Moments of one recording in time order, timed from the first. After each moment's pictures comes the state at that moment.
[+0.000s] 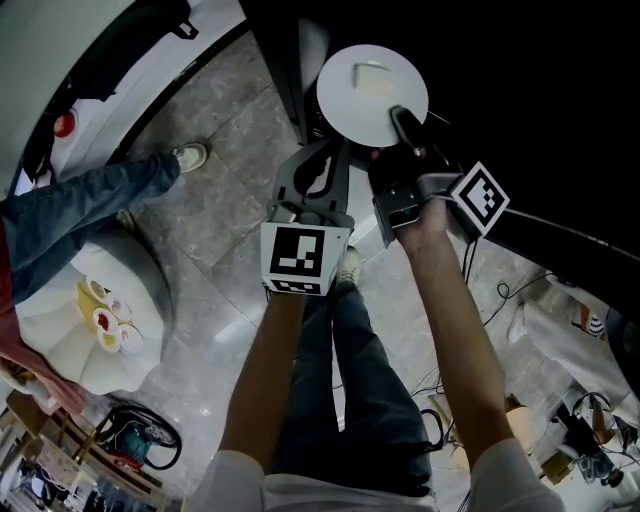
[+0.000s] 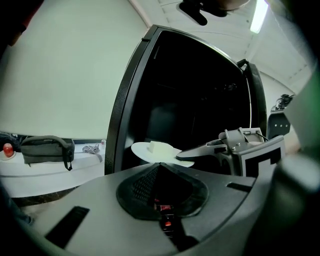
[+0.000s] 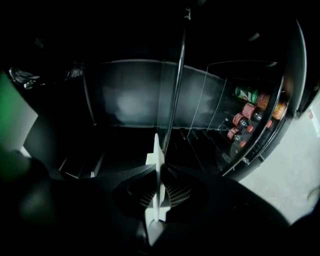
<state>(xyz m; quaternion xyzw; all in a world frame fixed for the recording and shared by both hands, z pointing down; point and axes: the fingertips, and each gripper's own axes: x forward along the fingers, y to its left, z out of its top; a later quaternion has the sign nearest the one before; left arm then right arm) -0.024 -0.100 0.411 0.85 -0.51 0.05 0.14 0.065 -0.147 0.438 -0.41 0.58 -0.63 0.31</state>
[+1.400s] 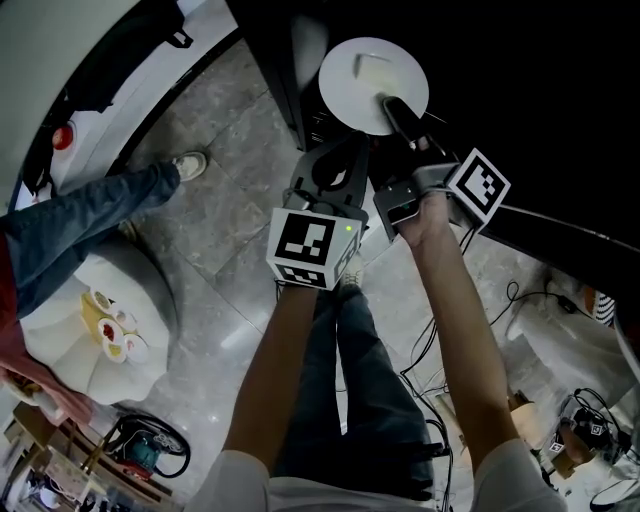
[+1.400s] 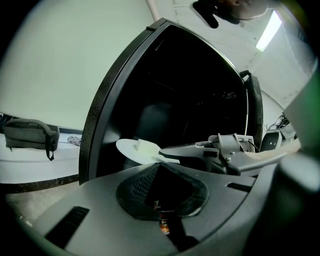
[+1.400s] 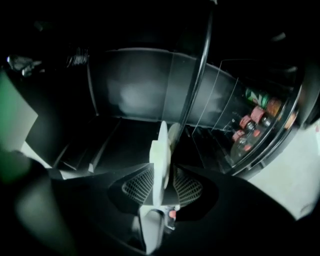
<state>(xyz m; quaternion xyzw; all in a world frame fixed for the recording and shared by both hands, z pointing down) 0.009 -0.113 0.408 0.87 -0.46 0.01 0.19 0.056 -0.162 0.428 -0.40 0.62 -0.62 0.28</state>
